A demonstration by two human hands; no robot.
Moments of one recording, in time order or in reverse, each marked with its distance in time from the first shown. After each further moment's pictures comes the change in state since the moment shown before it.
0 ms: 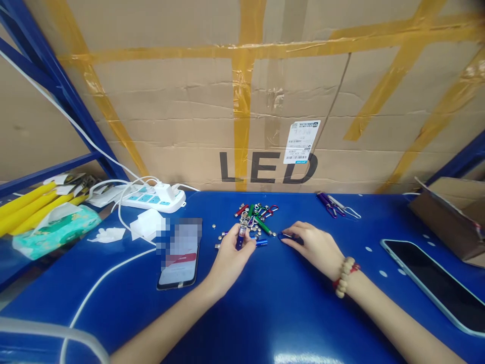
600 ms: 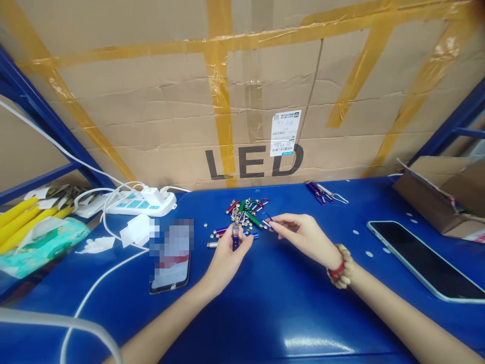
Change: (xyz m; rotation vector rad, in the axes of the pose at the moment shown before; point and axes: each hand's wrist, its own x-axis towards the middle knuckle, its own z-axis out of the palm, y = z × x) left_hand 0.003 -0.018 0.012 -0.108 -0.085 -0.035; right_hand -0.001 -0.016 -0.017 0.815 0.103 0.140
